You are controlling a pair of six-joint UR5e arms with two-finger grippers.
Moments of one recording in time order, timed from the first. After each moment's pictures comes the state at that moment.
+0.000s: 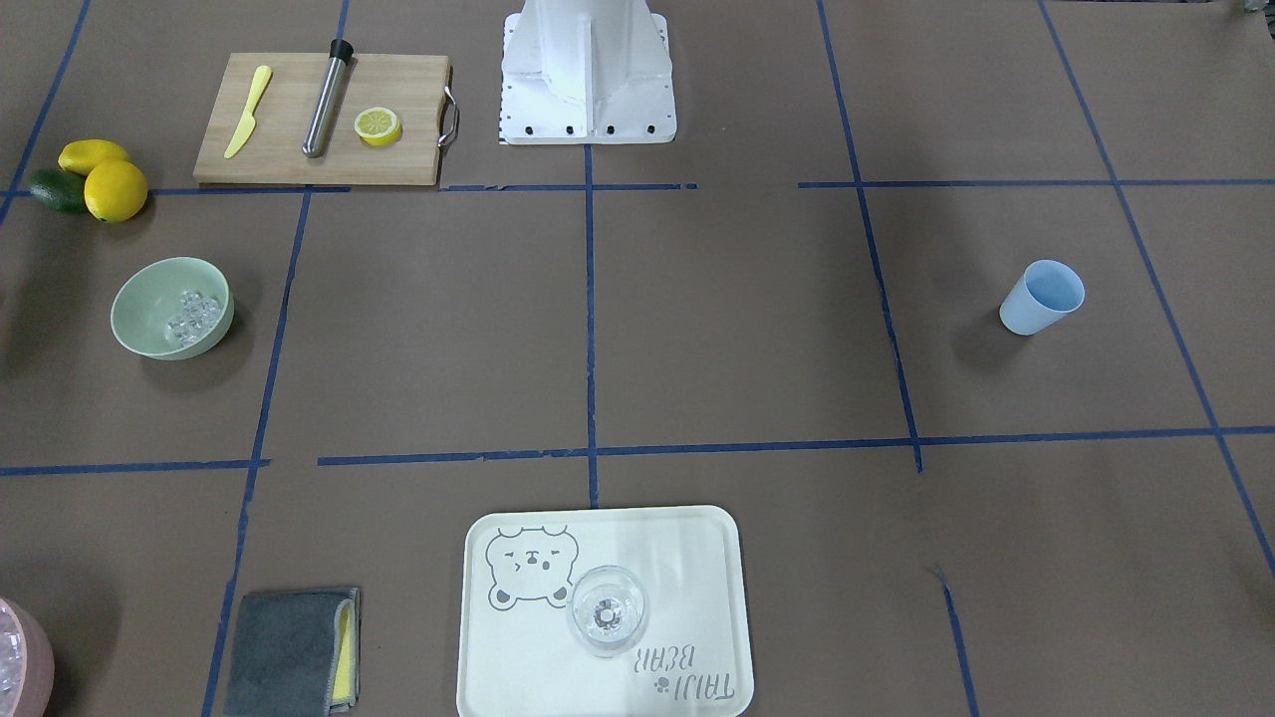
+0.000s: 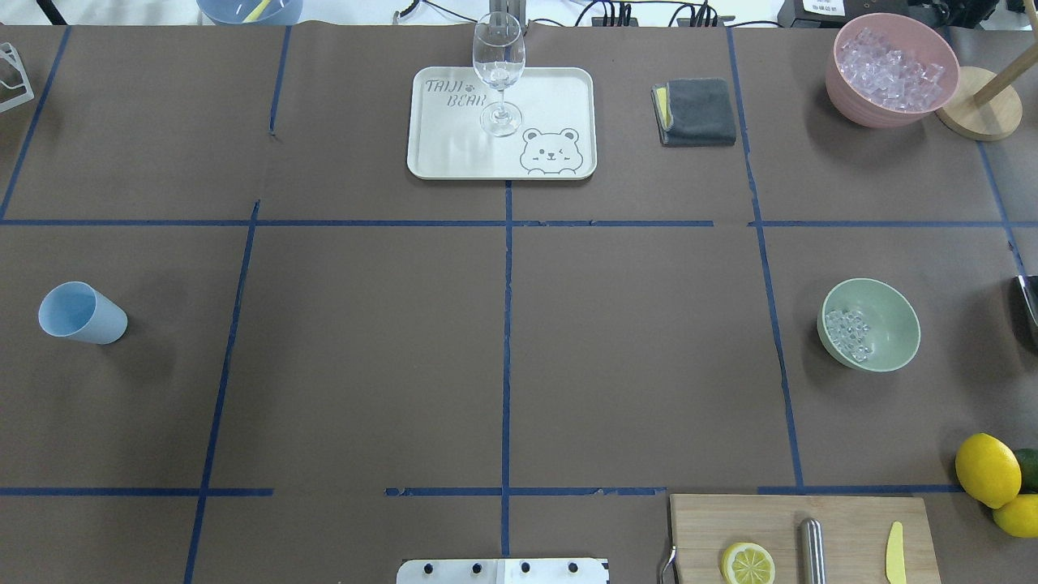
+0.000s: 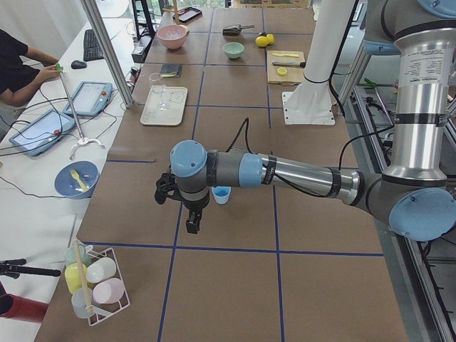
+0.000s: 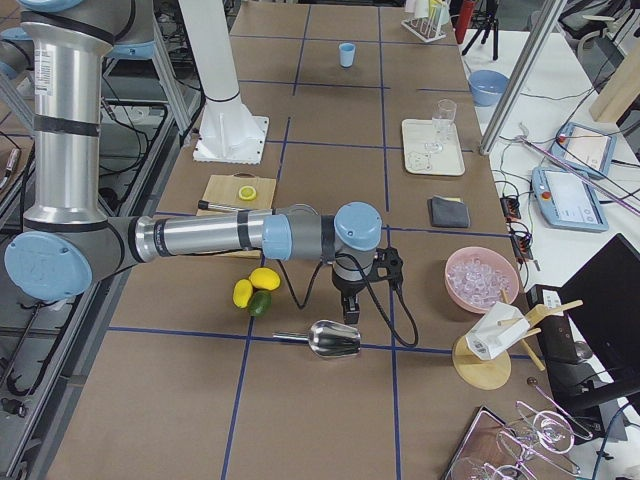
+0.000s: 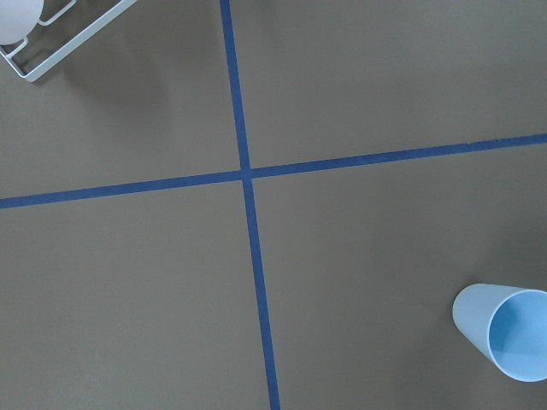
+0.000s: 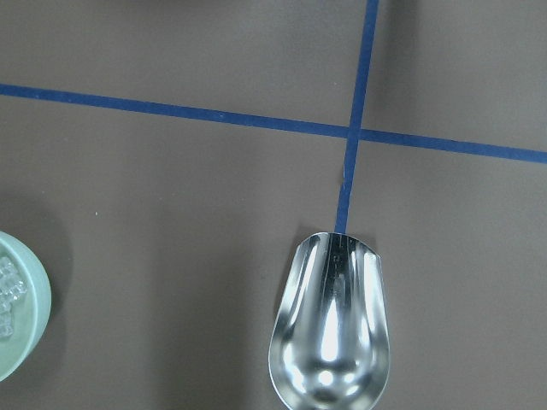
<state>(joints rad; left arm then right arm) -1.60 -1.56 -1.77 -1.44 -2.41 0.12 1.53 -1.67 1.80 -1.66 2.37 -0.06</state>
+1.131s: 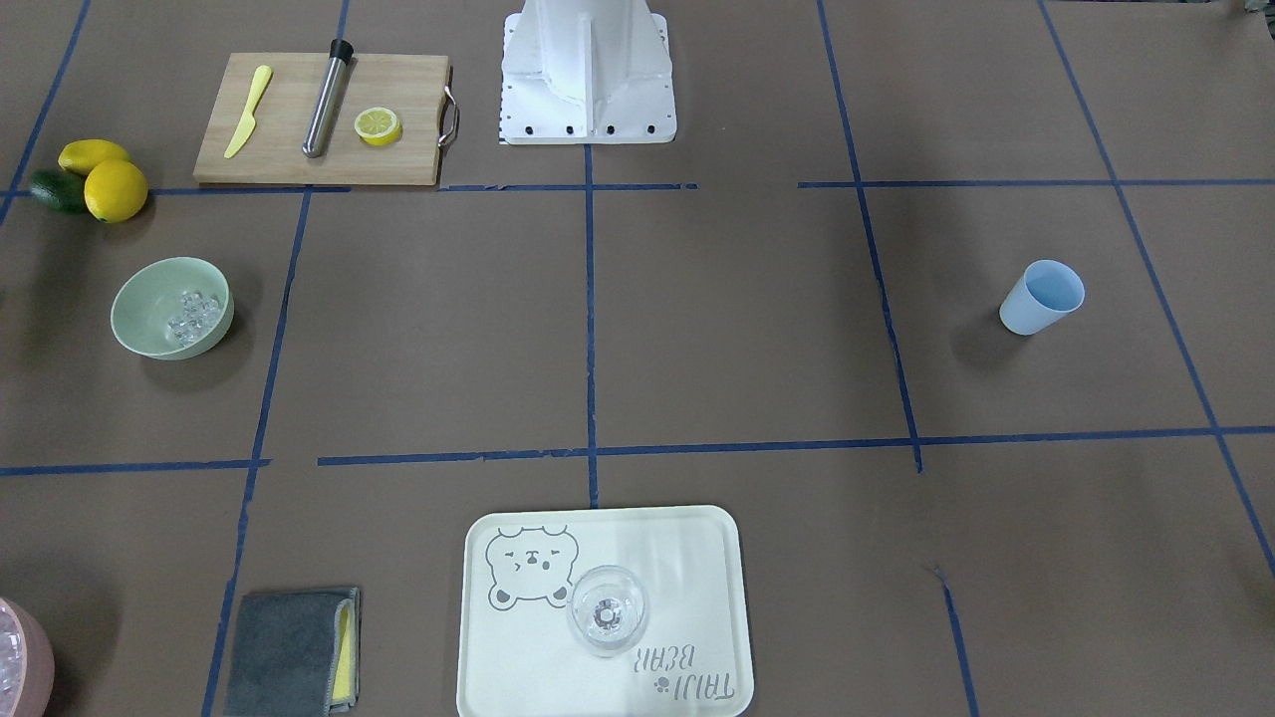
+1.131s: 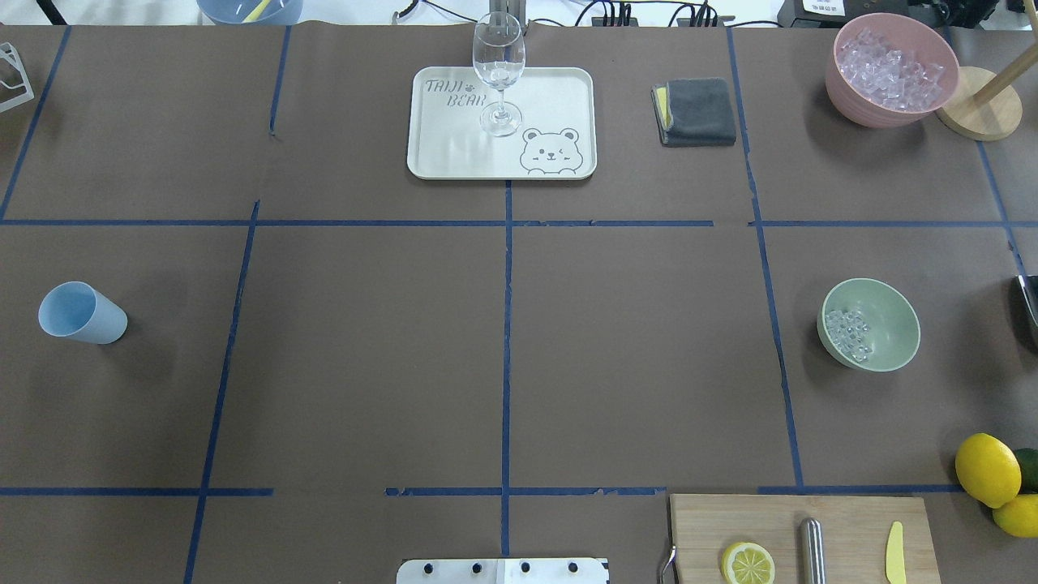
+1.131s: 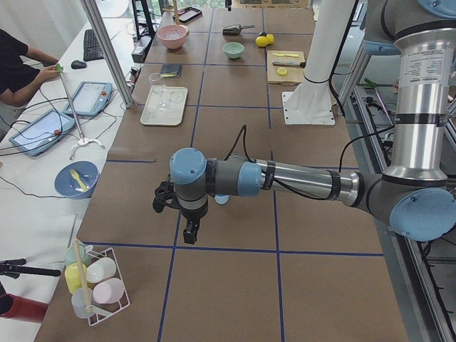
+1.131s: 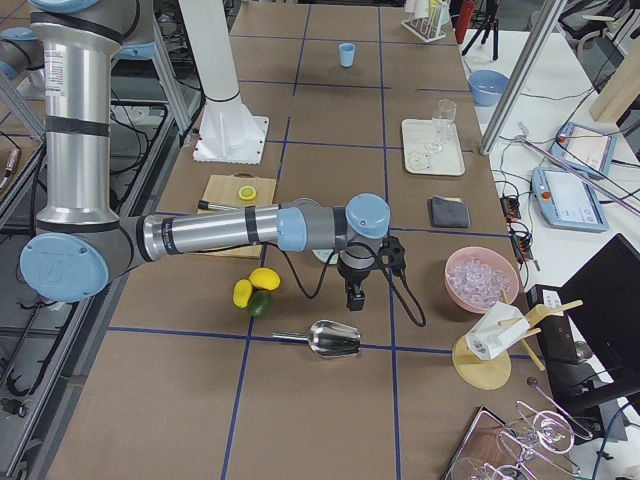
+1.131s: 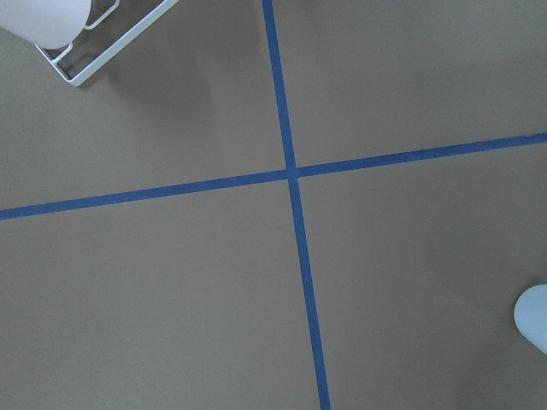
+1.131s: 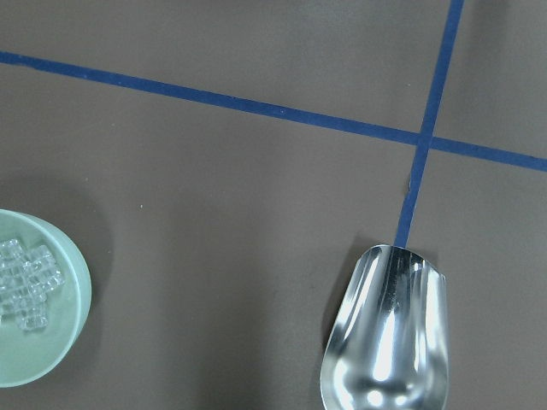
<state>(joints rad) -1.60 -1.54 -1.73 -1.48 -2.34 0.13 1.44 -1.63 1.80 -1.67 2.38 -0.06</state>
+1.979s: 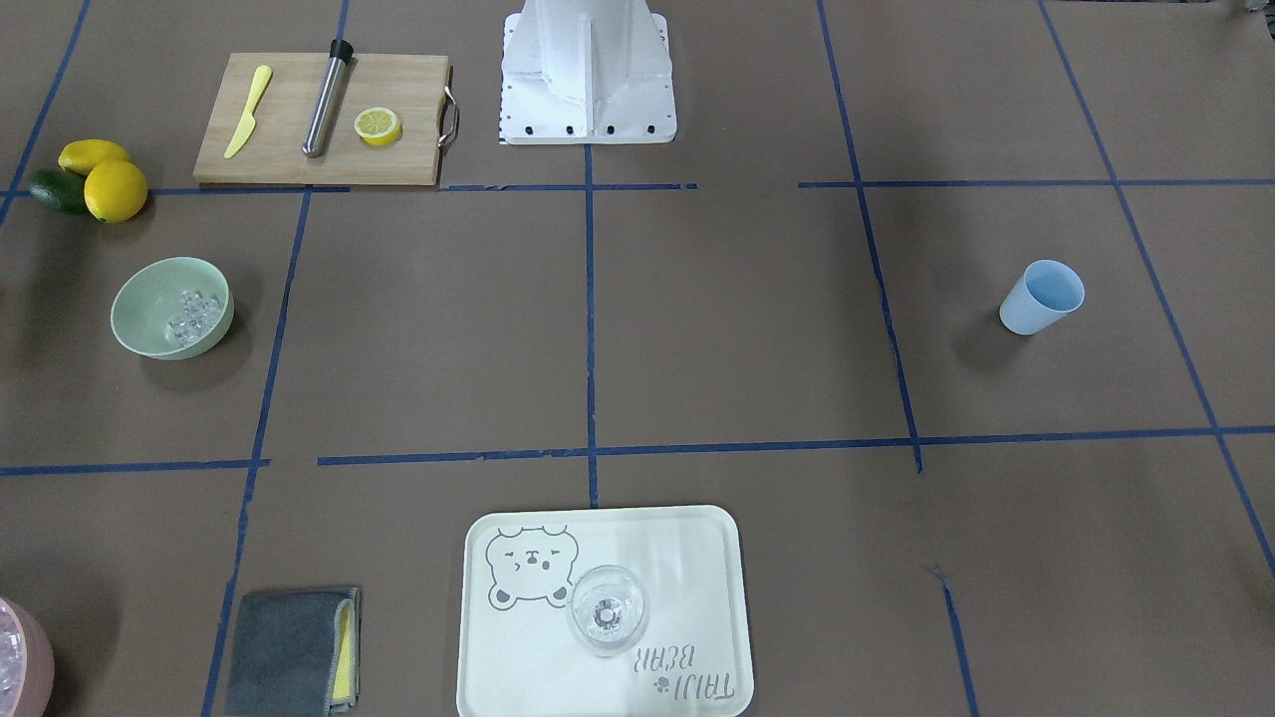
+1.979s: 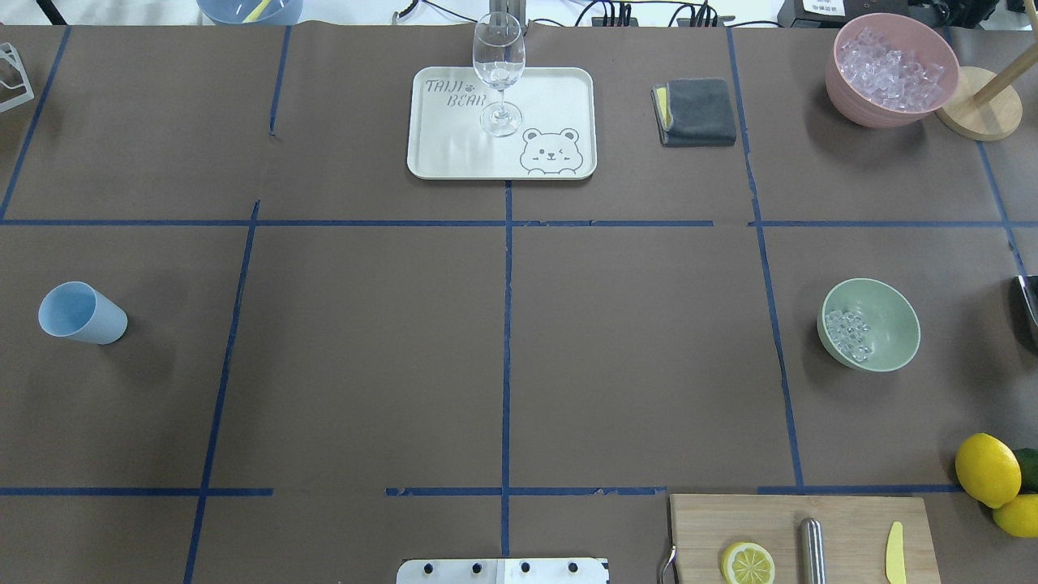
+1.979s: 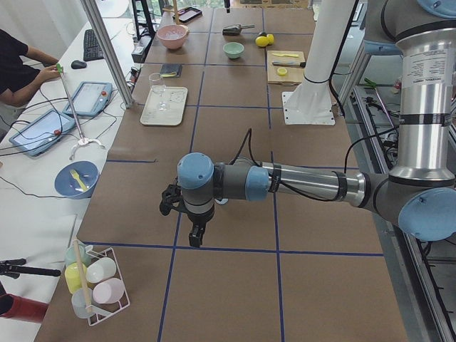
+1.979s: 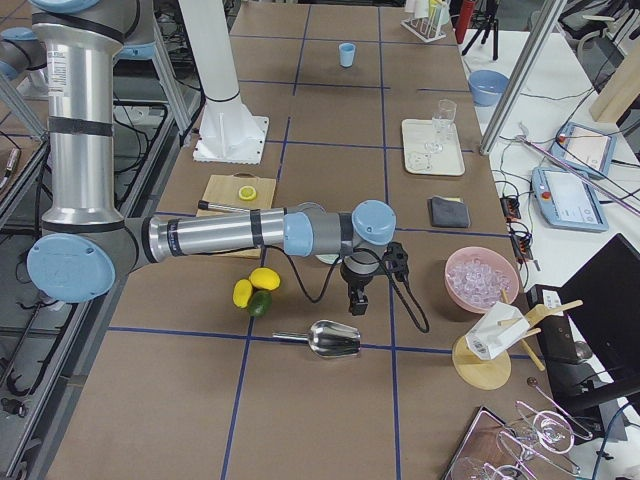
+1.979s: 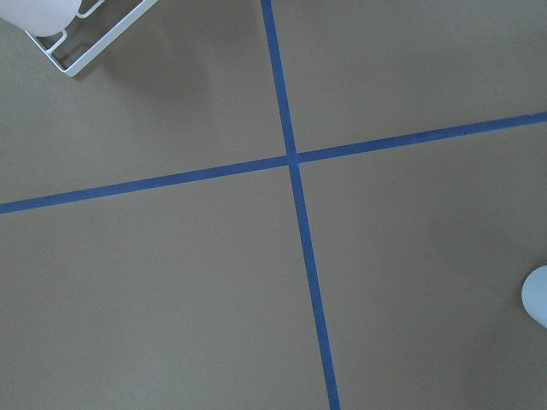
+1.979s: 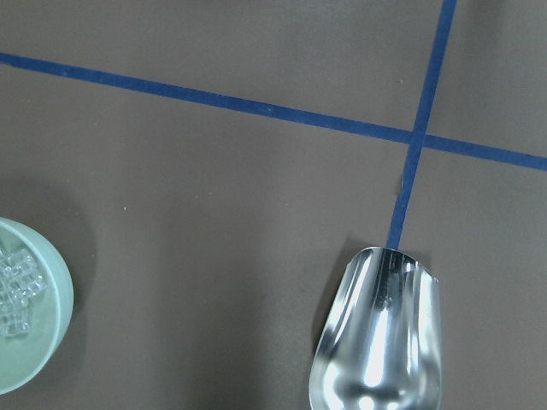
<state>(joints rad) -1.60 -1.50 -1.76 -1.50 -2.34 0.18 1.44 -1.62 1.75 -1.67 2.37 -0.07</state>
